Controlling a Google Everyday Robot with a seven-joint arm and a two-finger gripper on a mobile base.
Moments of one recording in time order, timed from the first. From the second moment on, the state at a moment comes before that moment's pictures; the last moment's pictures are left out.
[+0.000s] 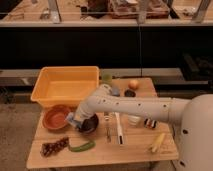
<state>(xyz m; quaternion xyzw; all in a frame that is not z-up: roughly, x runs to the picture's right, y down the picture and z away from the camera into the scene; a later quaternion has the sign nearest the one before) -0.158 0.139 0.796 -0.27 -0.26 0.15 0.92</state>
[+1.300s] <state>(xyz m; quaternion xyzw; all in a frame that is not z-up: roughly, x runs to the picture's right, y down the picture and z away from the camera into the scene) -0.086 0.135 0.801 -0.26 -0.25 0.17 0.92</state>
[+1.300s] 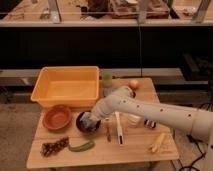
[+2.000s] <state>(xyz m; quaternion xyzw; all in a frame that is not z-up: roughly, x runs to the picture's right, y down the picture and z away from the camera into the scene) -0.101 0.132 0.800 -0.25 -0.26 0.16 0.92</state>
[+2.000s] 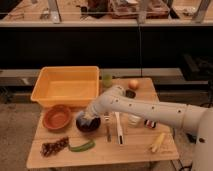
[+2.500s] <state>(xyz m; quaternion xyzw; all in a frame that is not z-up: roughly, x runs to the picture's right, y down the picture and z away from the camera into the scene) -0.090 0.155 0.765 -0.26 -0.28 0.14 0.91</state>
